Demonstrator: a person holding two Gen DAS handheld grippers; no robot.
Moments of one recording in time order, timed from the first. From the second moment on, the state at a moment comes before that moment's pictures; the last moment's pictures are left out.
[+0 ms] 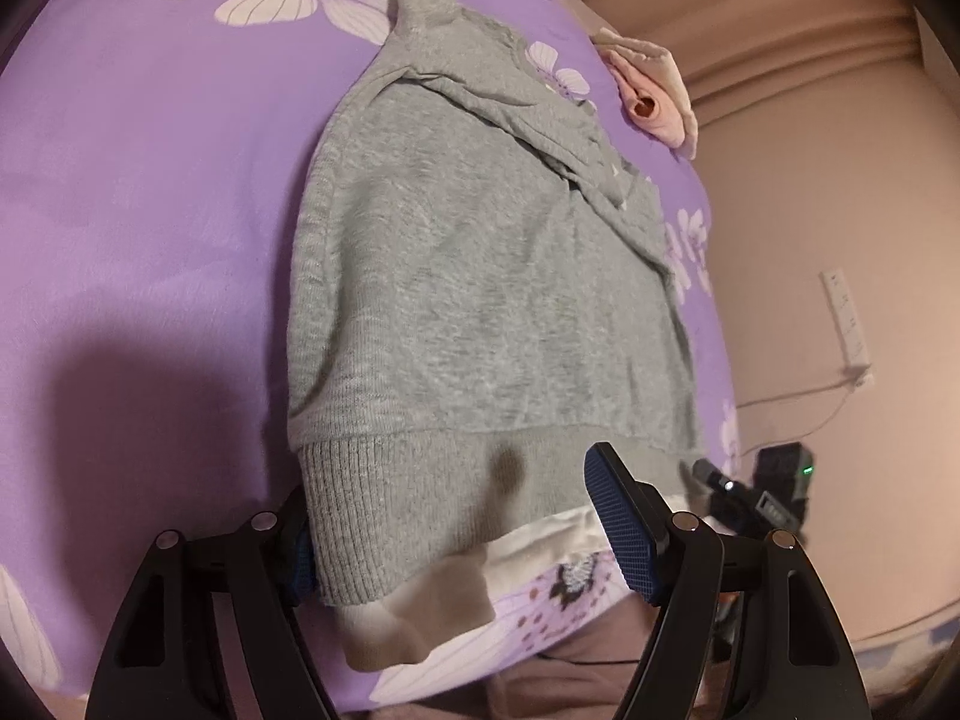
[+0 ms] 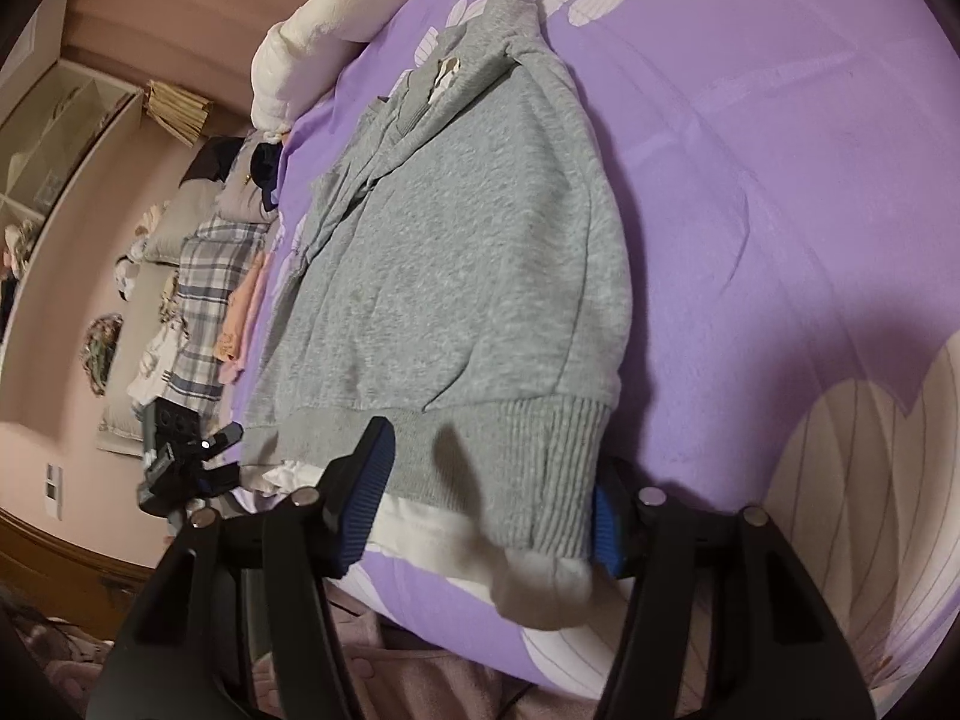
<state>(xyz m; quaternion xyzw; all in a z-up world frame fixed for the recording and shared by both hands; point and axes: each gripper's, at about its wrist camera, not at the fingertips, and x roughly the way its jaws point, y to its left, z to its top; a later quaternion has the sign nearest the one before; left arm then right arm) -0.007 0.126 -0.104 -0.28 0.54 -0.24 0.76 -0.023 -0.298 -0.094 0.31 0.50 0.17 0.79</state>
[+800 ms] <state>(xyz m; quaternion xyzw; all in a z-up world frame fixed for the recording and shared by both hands) -0.005 0.128 -0.087 -0.27 0.51 -0.20 0.79 -0.027 -0.306 -0.082 0.34 0.44 0.18 0.81</state>
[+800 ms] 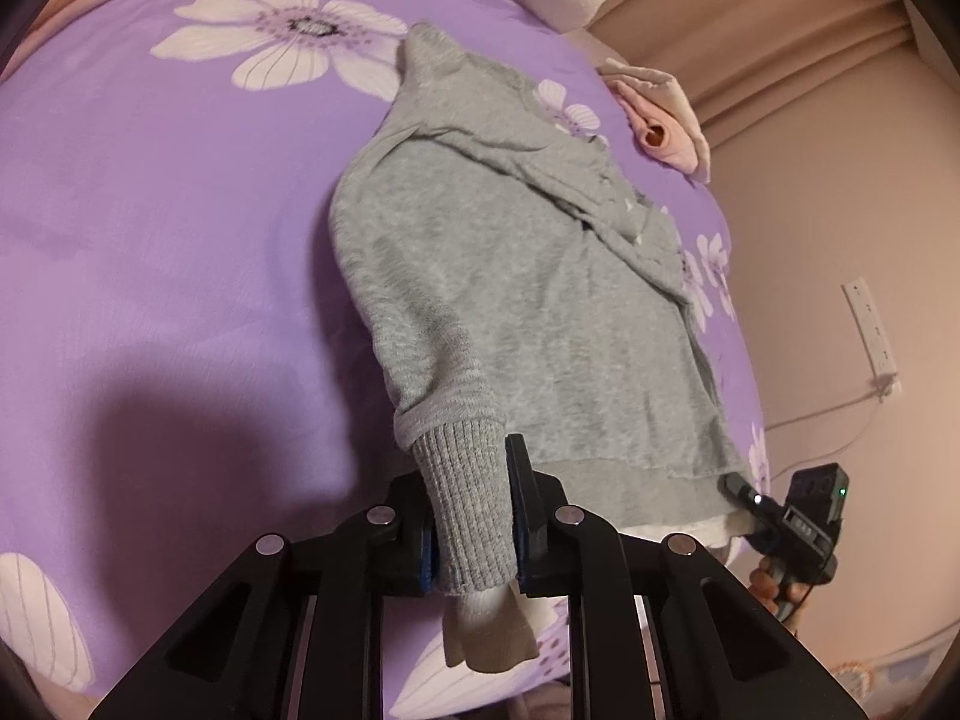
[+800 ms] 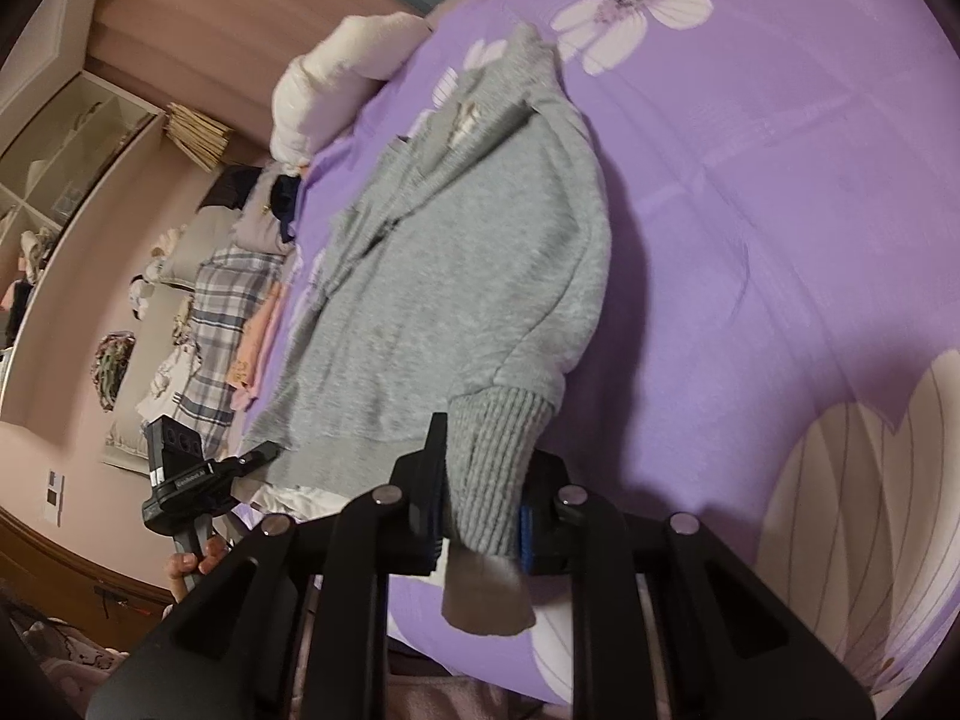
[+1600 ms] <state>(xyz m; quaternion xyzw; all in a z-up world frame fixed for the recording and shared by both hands) 0.003 0.120 -0.063 -0.24 0.48 -0.20 0.82 -0.018 -0.299 -0.061 0.37 0.38 0.21 0.82</state>
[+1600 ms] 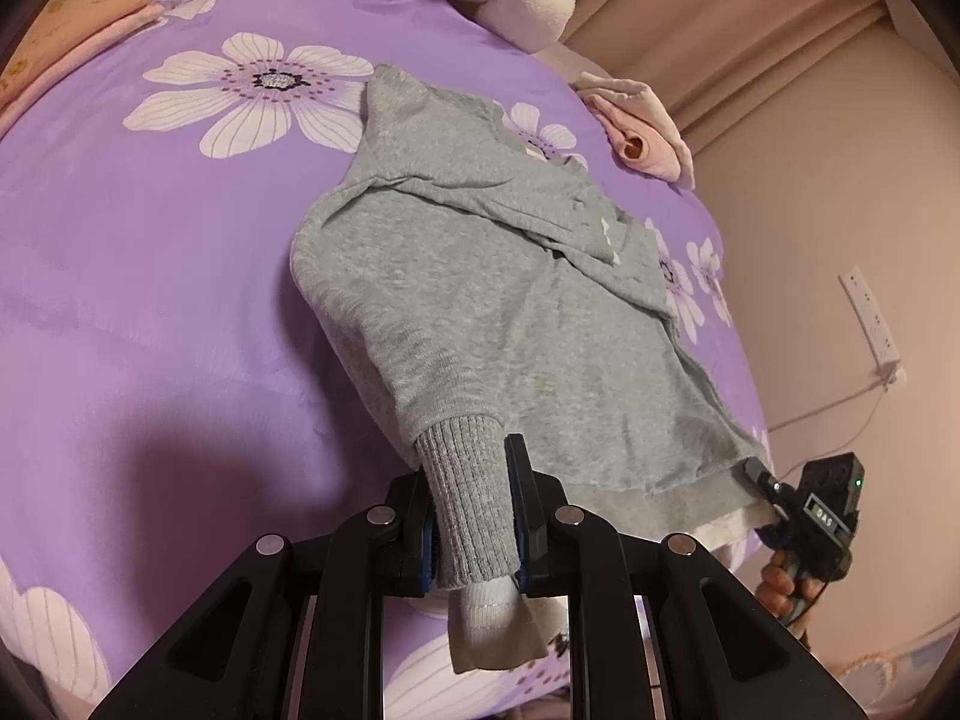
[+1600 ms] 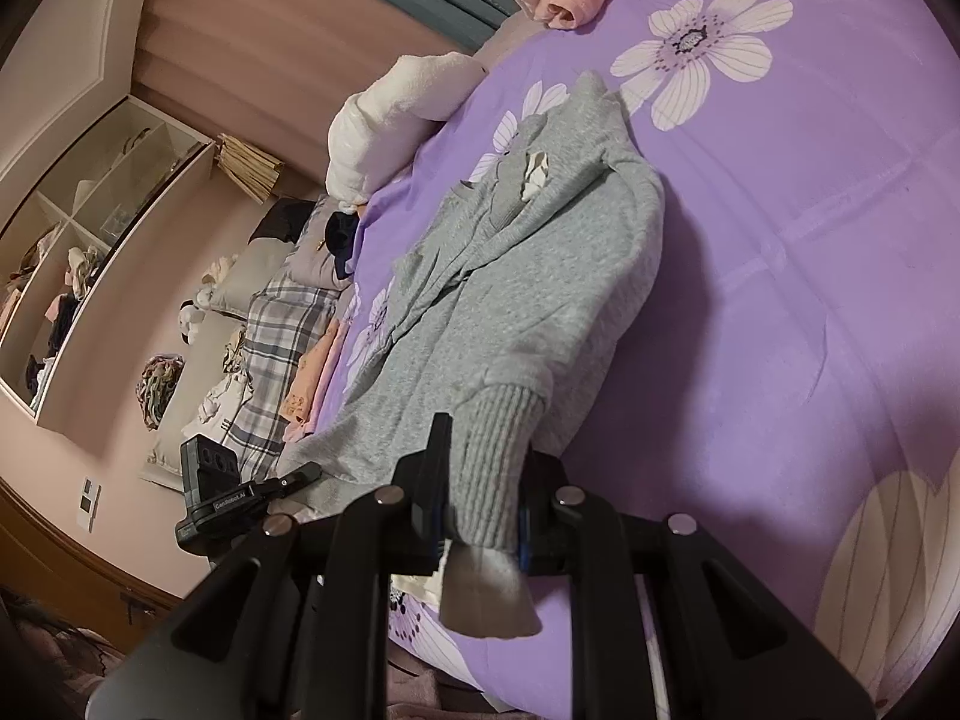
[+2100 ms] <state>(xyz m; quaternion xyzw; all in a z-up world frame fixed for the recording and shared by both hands) 0.006 0.116 -0.053 -0.23 0.47 -0.21 0.83 -0.014 -0.297 -0.055 0.37 0.37 0.22 0.83</state>
